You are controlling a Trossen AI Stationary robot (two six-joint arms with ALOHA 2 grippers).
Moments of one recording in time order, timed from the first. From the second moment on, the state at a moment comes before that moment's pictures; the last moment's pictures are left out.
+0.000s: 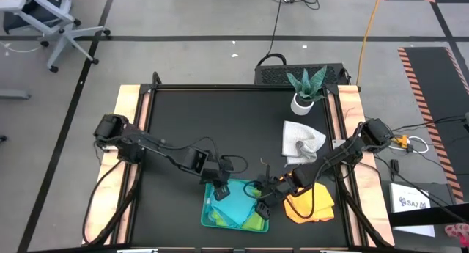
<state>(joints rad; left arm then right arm) -0.28 1.73 1.23 -0.55 -0.01 -0.70 0.48 1.71 1.04 -0.23 -0.01 1.11</state>
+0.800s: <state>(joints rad) -0.30 1.63 1.23 -0.52 -0.17 -0.71 0.44 1.59 1.04 -0.19 -0.06 0.98</state>
